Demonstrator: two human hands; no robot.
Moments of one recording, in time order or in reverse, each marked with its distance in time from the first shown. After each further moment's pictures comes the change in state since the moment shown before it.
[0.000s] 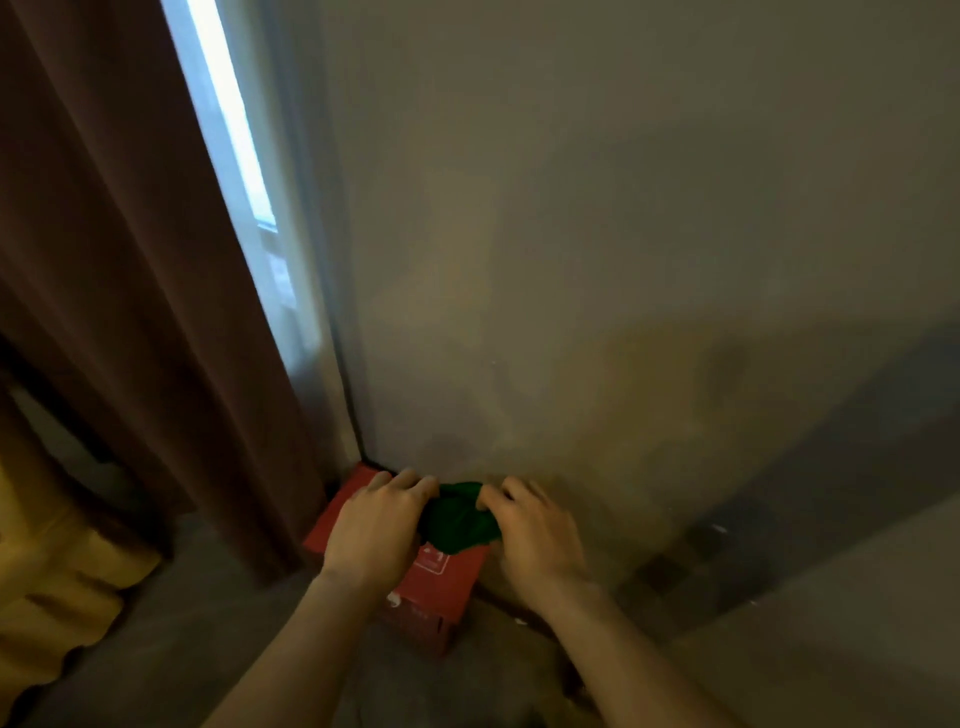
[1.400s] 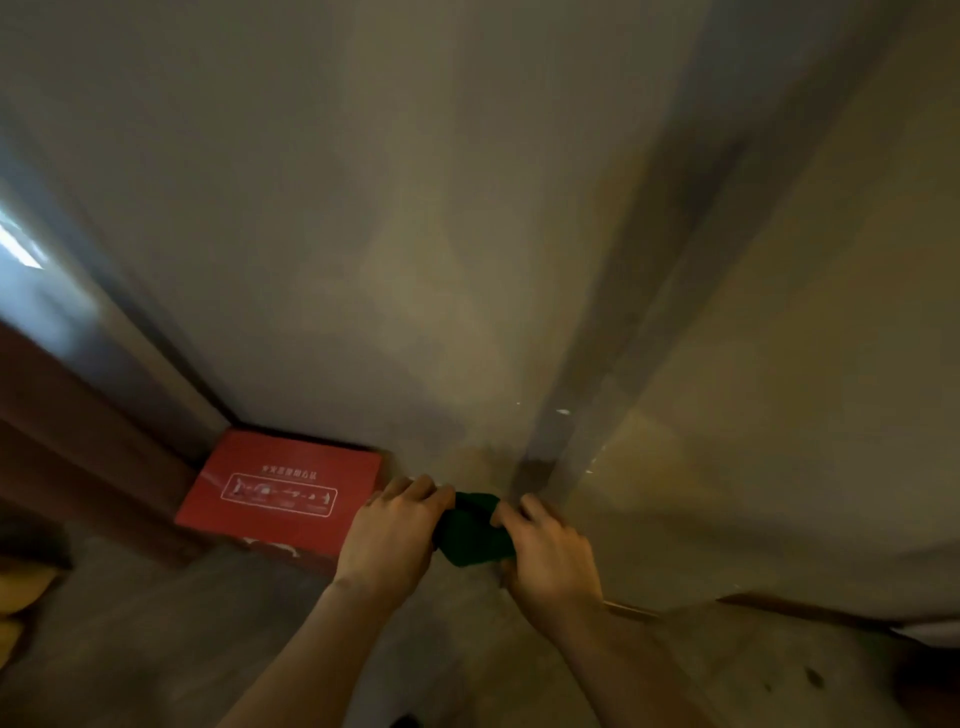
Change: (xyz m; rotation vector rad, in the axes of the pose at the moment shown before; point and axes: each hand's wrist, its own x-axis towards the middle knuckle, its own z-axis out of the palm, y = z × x) left_hand -0.010 0.191 0.094 -0.048 -0.207 0.272; right_hand -0.171 0.155 0.014 0.084 -0.037 0.354
